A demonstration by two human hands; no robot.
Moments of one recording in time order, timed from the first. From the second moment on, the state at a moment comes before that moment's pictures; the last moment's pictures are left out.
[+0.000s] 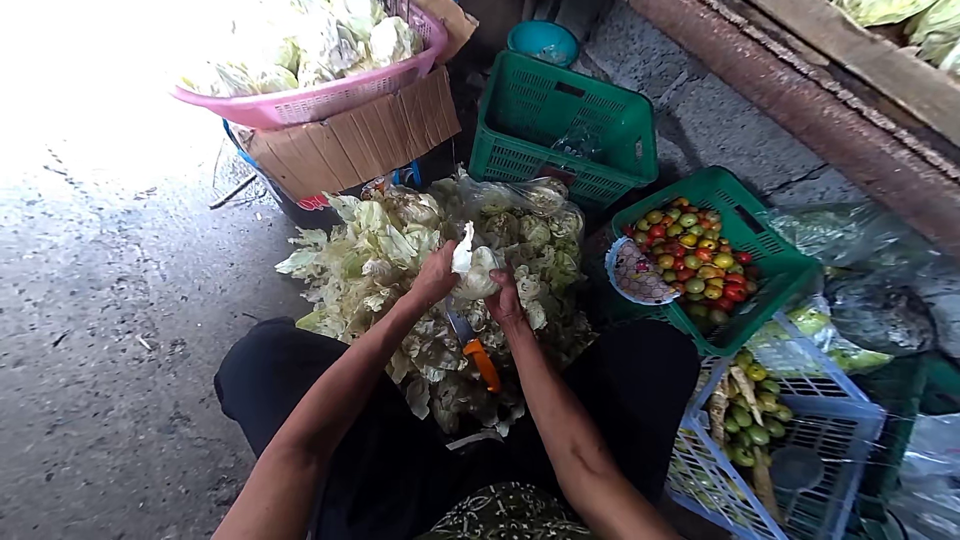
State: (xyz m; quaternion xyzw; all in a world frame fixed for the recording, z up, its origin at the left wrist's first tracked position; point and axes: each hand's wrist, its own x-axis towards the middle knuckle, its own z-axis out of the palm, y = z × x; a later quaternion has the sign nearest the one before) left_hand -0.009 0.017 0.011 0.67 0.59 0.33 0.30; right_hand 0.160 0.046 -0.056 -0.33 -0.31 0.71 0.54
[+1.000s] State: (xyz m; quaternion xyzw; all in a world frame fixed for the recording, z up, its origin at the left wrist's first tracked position) left_hand -0.007 0.025 0.036 0.61 0.59 0.40 0.36; right_hand 0.140 0.046 -0.033 -0.25 -0.11 0.79 0.55
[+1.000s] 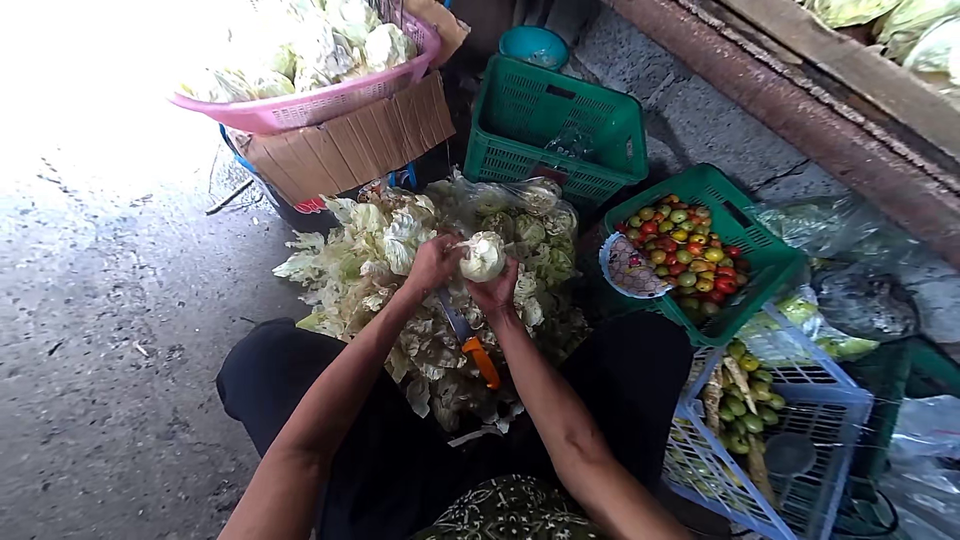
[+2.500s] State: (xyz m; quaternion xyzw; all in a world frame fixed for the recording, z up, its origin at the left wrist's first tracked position) left_hand -0.049 -0.015 0.063 0.61 0.58 0.30 0.46; right_hand 0.158 0.018 0.035 -0.37 -0.28 0.82 0.34
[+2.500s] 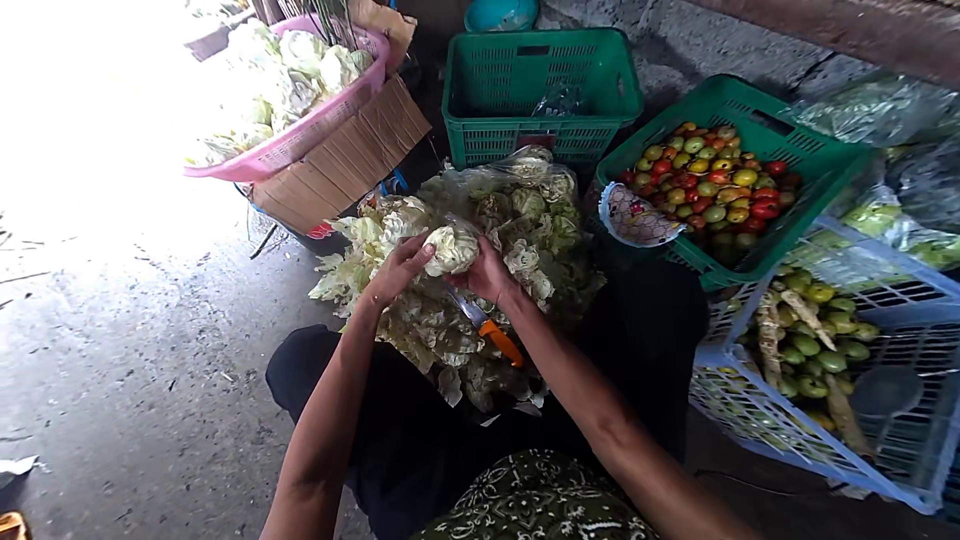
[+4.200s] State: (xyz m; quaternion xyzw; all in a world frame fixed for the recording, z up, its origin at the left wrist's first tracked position) left_hand -0.022 -0.016 0.025 0.63 0.52 0.44 0.37; right_hand 0.147 -0.004 -0.038 -0.10 -0.01 0.89 0.44
